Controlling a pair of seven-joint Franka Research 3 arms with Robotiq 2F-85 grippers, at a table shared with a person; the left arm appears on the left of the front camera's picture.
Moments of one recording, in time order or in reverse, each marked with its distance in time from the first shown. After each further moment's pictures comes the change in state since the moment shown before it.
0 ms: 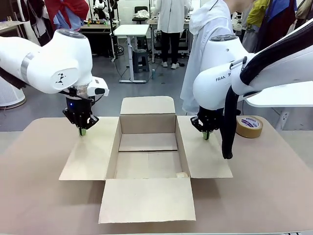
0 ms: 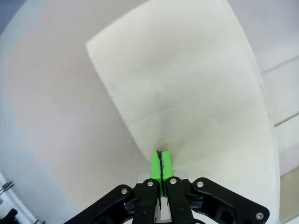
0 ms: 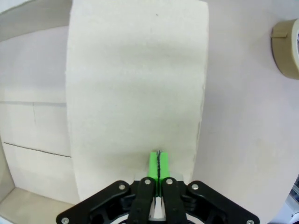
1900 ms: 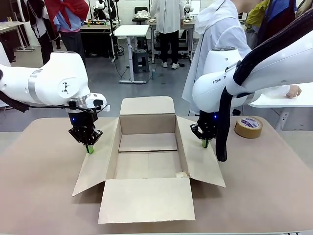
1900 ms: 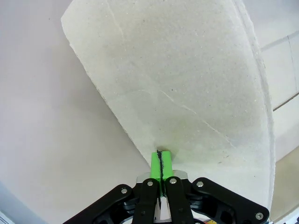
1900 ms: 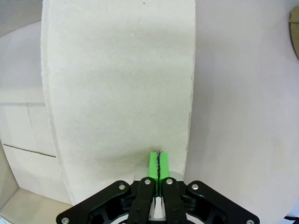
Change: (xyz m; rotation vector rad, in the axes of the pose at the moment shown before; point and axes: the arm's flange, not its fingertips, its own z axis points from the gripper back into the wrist) left arm 0.000 0.001 -0.049 -0.200 0.101 -0.006; right arm 0.004 -0.004 -0.027 0.048 0.073 -0.037
